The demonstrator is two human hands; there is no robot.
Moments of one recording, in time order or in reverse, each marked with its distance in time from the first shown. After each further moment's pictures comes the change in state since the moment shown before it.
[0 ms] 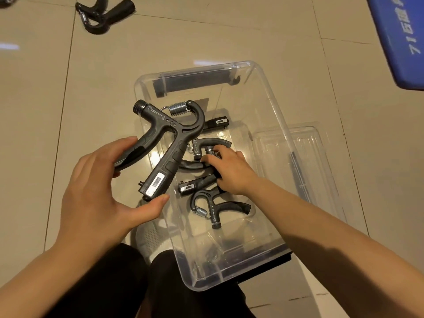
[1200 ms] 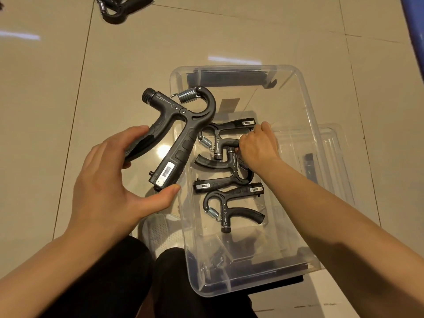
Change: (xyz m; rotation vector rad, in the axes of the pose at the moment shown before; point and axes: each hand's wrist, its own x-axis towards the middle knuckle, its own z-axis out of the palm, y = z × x) left_hand 0.002 -0.002 0.002 -0.002 0.017 -0.051; right_hand 0.030 0.022 -0.024 -0.765 0.020 0.141
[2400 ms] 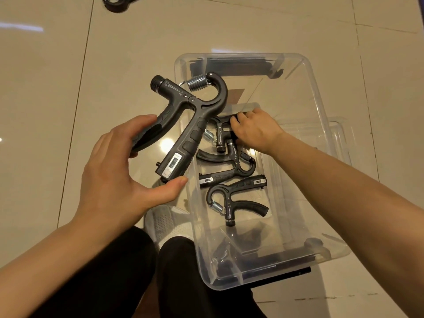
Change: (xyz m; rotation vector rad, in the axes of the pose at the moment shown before) left_hand 0.000 0.003 0.003 -0.037 -0.022 0.007; right_hand 0.024 0.016 -0.005 -0.045 0.227 -0.322
